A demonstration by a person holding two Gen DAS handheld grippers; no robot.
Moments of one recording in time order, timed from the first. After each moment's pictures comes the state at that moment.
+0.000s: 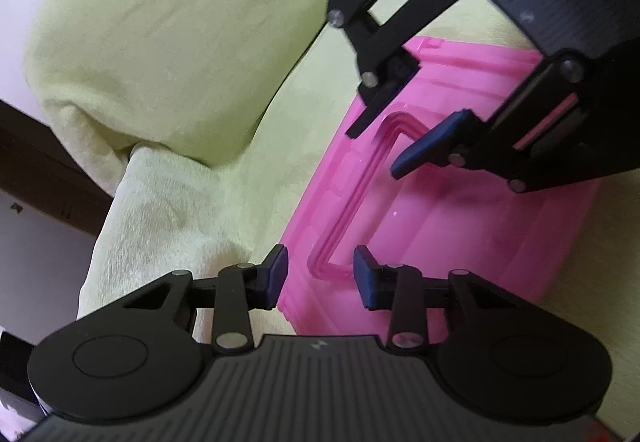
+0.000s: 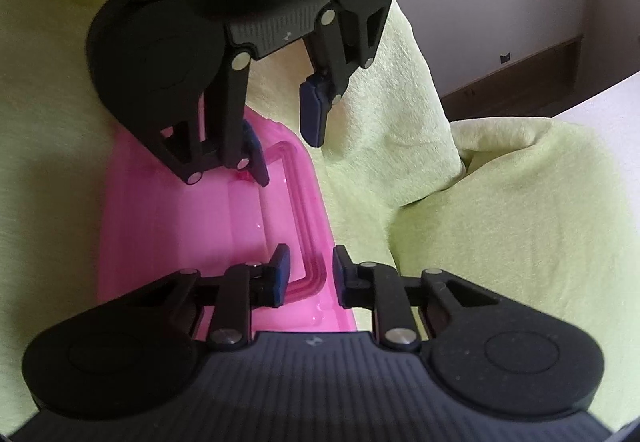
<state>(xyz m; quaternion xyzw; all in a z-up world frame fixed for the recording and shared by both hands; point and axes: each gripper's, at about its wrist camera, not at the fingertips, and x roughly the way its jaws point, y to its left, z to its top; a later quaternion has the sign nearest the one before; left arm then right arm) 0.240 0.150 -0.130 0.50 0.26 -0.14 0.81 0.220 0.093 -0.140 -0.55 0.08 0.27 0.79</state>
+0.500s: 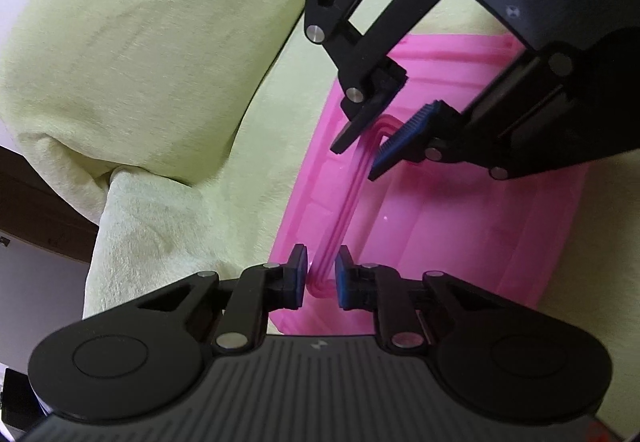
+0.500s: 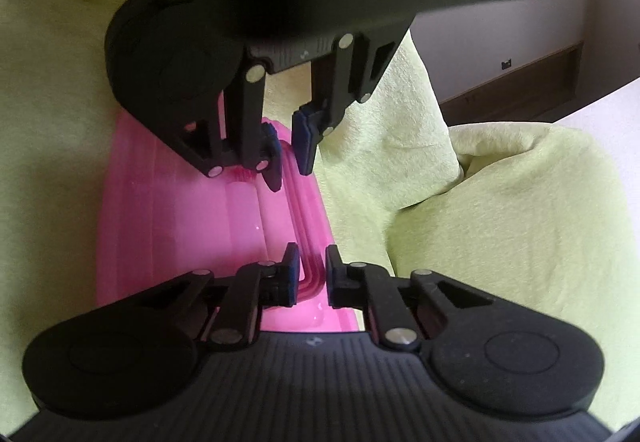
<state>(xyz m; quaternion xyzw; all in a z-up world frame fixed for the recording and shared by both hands) 0.238 0.138 -0.123 0.53 0.27 -0.18 0.78 0.218 0.080 -0.137 -0.56 0.07 0.28 0.78</state>
